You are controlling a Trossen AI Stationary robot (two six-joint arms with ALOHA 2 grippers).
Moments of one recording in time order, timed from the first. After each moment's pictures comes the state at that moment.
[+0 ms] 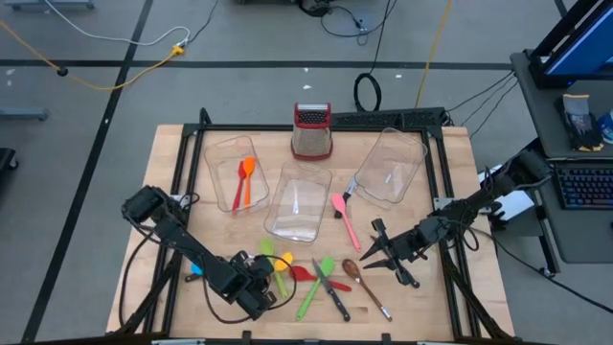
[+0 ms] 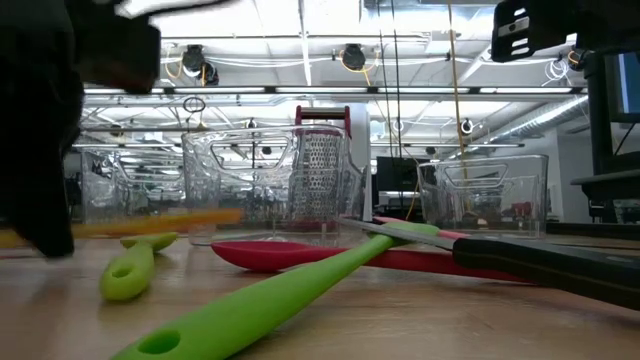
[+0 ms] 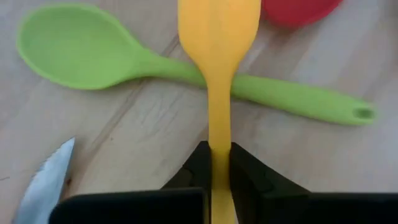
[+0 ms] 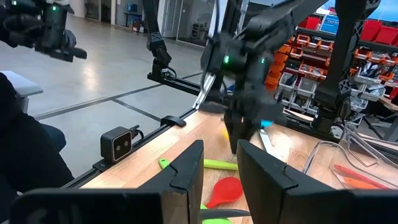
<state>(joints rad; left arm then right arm) -0.69 1.86 1.16 -0.67 -0.32 -1.31 0.52 1.20 0.27 0.92 0.08 -0.16</state>
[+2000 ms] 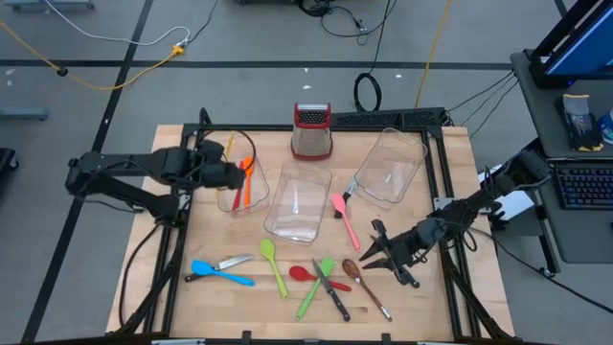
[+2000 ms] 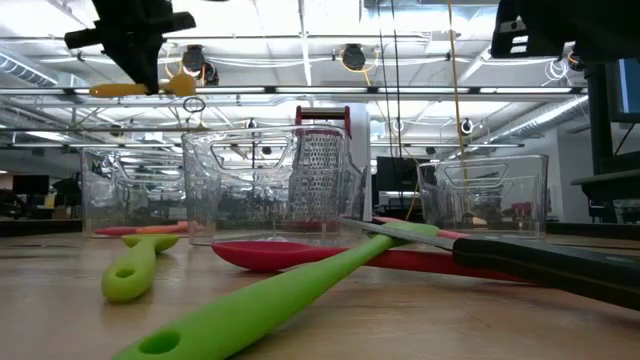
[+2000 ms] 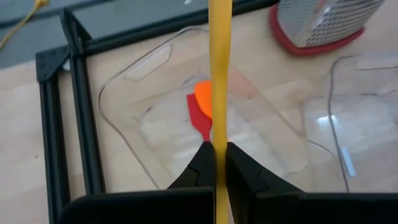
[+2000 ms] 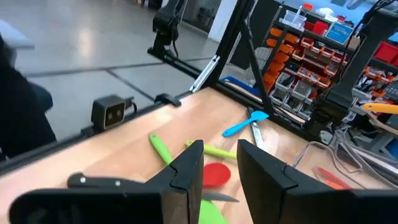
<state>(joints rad) 0.04 1.15 1.17 -1.34 -0.57 -1.18 0.52 1.20 0.27 0.85 0.09 -0.33</state>
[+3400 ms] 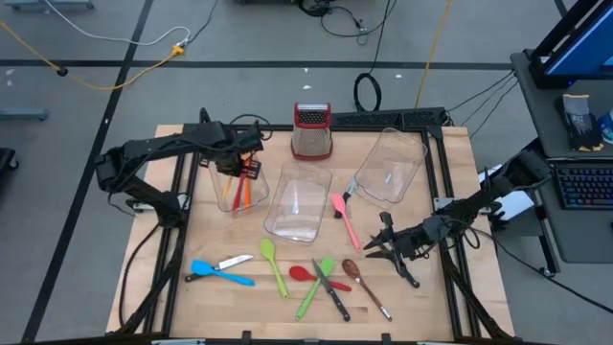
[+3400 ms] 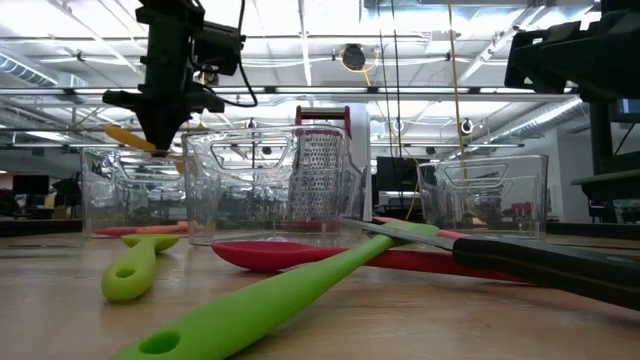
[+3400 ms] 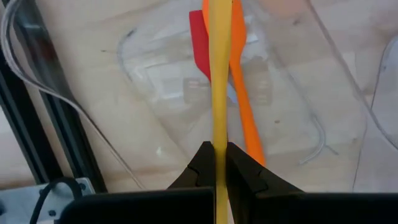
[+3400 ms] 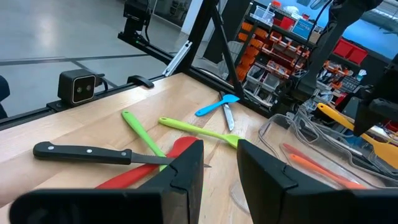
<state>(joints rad) 0.46 1.46 1.17 -1.27 -0.11 -0.88 0.52 1.20 0.12 1.03 0.21 -0.36</state>
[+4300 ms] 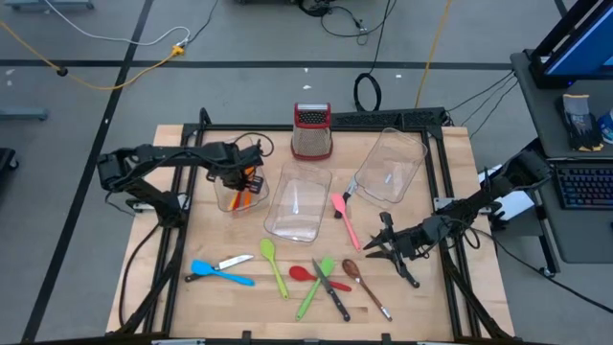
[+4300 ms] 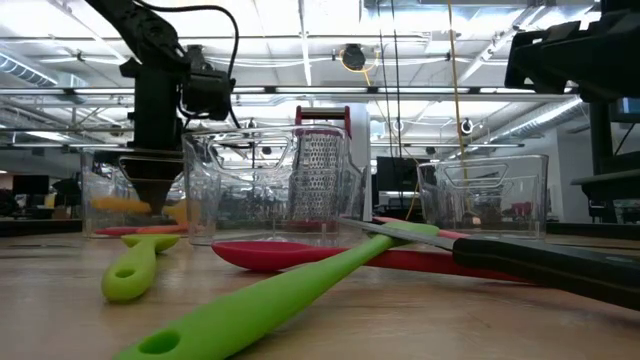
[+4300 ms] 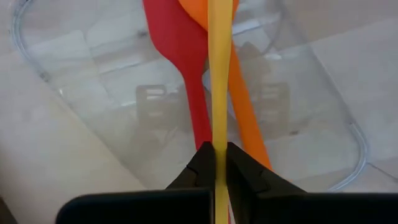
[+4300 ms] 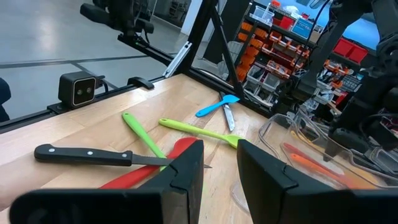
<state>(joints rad) 0.45 1.48 0.83 -0.86 -0.04 -0.84 0.52 1.20 0.12 1.03 0.21 -0.35</state>
